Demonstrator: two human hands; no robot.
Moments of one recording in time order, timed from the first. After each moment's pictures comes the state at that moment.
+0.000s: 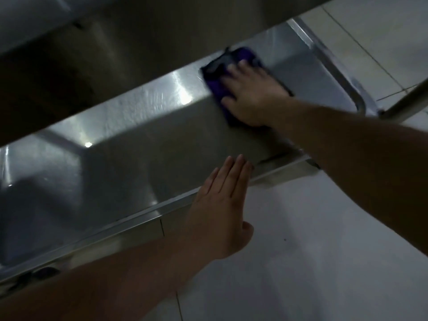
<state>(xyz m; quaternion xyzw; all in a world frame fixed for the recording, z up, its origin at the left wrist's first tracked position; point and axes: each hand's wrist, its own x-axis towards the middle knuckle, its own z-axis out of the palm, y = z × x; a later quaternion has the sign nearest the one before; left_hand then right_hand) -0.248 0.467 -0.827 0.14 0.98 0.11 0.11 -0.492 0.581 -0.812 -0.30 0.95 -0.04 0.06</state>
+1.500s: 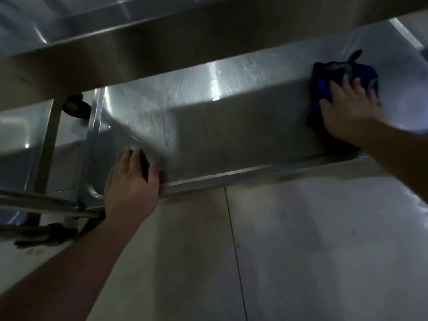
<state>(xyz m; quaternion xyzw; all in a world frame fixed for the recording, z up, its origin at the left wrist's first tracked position) -0.122 0.151 -0.840 -0.31 0.95 0.11 -0.04 -0.407 0.539 -0.828 -0.11 0.99 -0.07 0.06</state>
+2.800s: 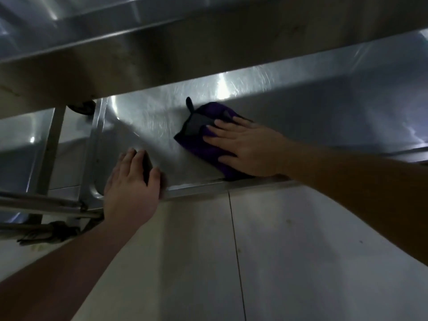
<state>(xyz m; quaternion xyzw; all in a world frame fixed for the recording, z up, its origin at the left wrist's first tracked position) -0.117 0.144 -0.839 -0.30 0.95 0.10 -0.04 -0.324 0.382 -0.829 -0.58 0.81 -0.02 0.07</state>
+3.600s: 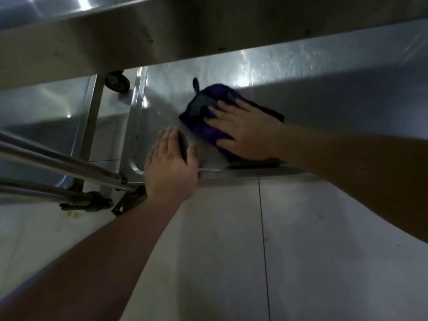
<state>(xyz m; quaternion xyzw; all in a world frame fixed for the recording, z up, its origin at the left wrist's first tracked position) -0.121 0.152 -0.837 -0.33 0.93 0.11 -0.05 -0.304 0.294 -0.826 -0.59 0.80 -0.01 0.09</state>
